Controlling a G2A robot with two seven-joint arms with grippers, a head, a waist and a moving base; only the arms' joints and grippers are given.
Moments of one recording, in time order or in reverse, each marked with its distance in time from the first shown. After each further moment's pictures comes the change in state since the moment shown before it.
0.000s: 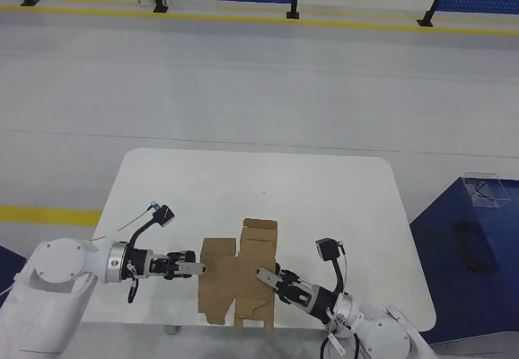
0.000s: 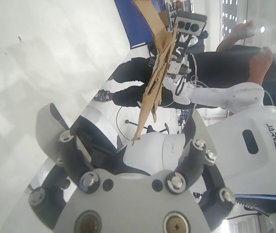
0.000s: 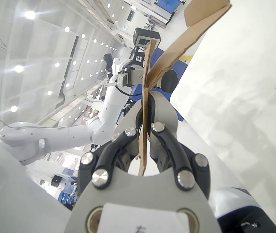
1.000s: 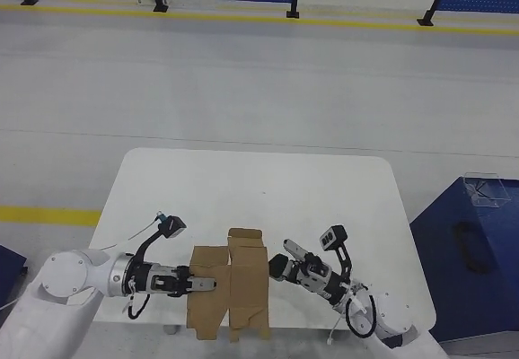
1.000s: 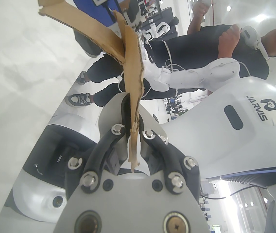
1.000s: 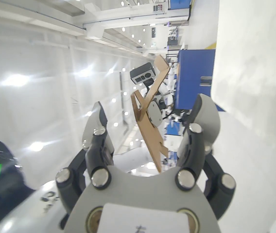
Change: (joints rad) left arm 0.059 0.032 0.046 -0.092 -0.186 -0.126 0.007; right arm 0.095 -0.019 0.042 0.226 0.743 0.231 0.253
